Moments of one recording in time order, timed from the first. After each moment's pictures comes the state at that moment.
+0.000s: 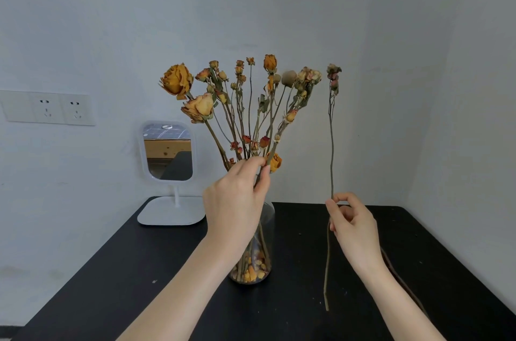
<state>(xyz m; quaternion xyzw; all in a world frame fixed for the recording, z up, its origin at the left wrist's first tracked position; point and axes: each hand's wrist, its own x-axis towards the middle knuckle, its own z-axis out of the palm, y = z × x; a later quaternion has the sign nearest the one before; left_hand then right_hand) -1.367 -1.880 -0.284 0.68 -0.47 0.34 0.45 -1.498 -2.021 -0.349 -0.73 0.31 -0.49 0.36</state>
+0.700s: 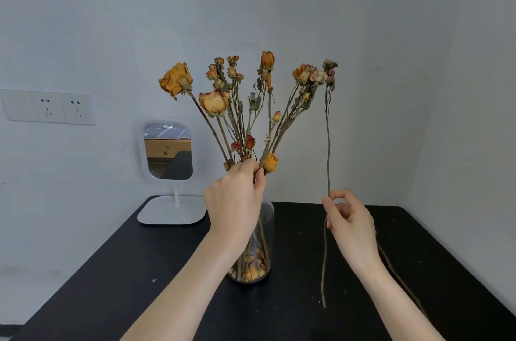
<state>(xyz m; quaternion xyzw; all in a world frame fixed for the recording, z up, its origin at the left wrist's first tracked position) -1.361 -1.894 -0.288 0.75 -0.42 0.32 0.40 -1.497 -2.015 -0.343 -0.73 0.29 -0.50 0.36</state>
